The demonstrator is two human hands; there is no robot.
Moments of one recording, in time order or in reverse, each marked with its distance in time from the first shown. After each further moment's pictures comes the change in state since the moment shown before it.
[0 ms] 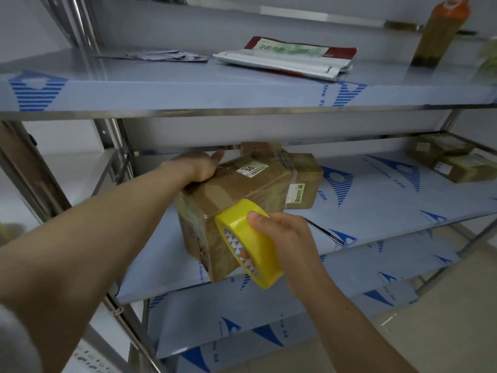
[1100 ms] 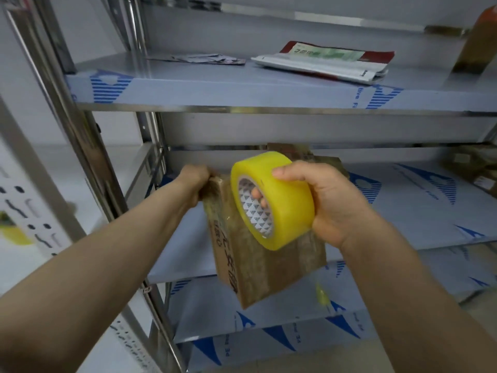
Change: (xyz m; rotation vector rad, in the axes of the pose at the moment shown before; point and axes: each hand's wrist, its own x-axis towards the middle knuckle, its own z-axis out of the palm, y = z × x) left_hand -0.061 -0.041 0.017 -1.230 0.136 -0.360; right_hand 0.007 -0.066 0.004 0.069 -0.370 0.005
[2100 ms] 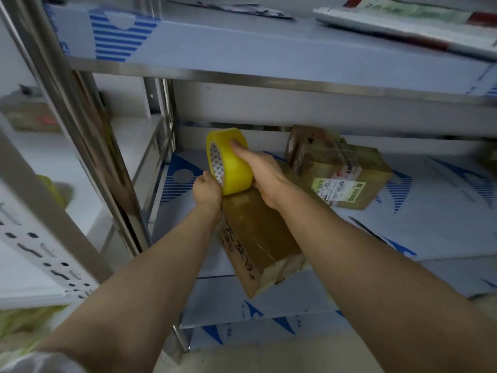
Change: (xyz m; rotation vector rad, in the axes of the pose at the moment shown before) left_hand 0.081 -0.087 0.014 -0.285 0.296 -0.047; right_hand 0.196 0.092 0.046 -0.251 0.241 0.204
